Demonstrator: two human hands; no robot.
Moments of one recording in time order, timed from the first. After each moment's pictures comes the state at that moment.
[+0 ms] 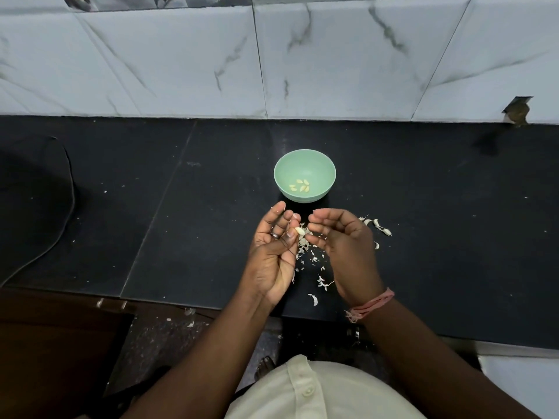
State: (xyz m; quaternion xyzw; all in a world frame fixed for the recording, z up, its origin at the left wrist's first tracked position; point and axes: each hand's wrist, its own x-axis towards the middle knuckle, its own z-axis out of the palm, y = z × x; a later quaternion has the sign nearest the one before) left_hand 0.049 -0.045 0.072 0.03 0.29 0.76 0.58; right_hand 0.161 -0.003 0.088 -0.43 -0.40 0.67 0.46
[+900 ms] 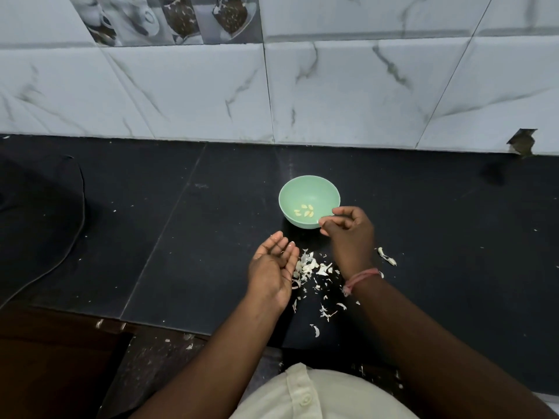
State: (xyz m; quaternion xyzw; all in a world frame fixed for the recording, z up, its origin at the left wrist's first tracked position) left_hand 0.038 -0.008 0.059 -0.11 0.48 0.72 0.49; right_hand 0.143 0.079 0.057 -0.52 -0.46 0.54 0.48
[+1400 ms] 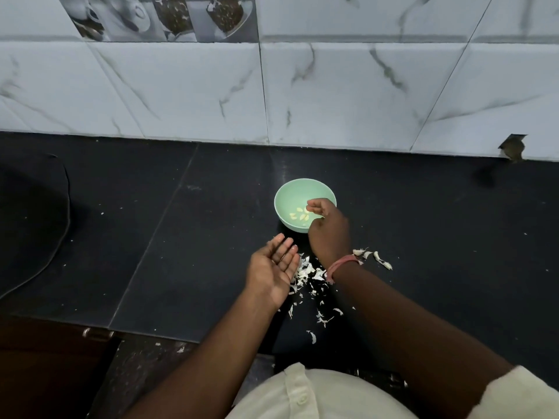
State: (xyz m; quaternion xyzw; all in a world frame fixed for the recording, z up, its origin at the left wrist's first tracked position) left_hand 0.025 0.010 0.047 -0.13 0.47 0.66 0.58; right_hand 0.110 0.105 0.041 -0.54 -0.65 0.37 0.38
